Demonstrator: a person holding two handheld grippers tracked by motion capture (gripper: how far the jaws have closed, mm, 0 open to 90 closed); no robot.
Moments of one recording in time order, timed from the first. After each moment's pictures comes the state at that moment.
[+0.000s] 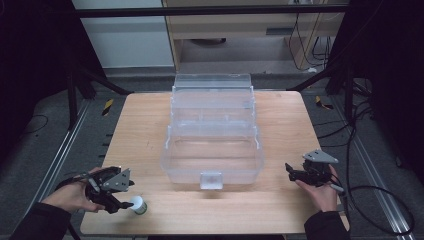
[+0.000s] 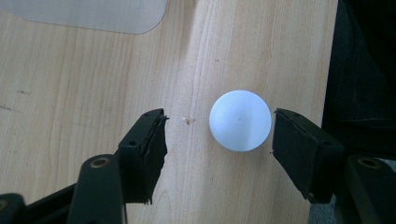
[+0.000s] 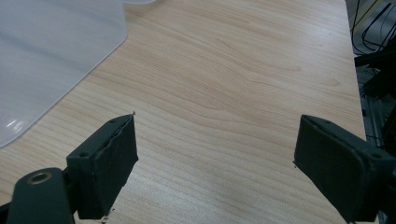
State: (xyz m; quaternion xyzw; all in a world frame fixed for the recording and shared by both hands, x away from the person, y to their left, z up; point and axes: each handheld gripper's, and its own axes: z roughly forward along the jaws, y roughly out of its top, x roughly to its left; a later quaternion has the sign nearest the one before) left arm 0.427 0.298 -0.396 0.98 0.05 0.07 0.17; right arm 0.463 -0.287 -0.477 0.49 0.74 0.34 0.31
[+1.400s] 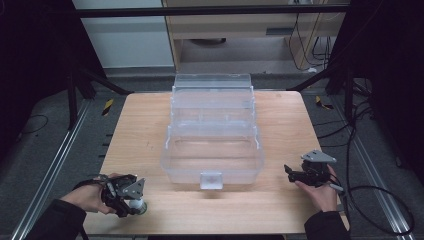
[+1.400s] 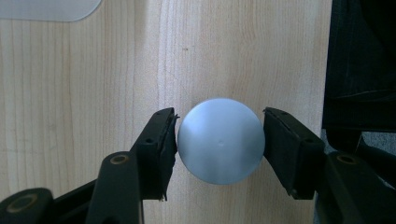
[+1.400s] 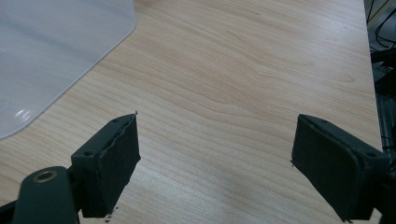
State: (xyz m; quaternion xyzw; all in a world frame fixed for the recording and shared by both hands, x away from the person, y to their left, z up) left arm 0.433 0.275 -0.430 0.99 0.00 0.03 0.11; right arm 0.464 -0.286 -0.479 0.48 0.75 0.34 0.29
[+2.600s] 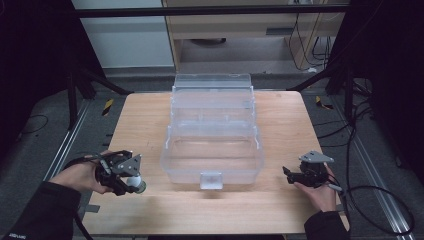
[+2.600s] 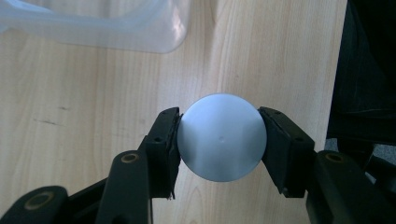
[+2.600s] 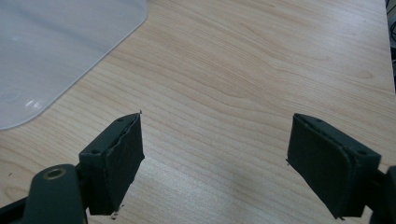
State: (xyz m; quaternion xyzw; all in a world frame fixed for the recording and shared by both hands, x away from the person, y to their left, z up) left arm 0.456 0.266 -0.352 0.99 0.03 0.07 0.12; right arm 0.464 -0.282 -0.482 0.47 0.77 0.34 0.28
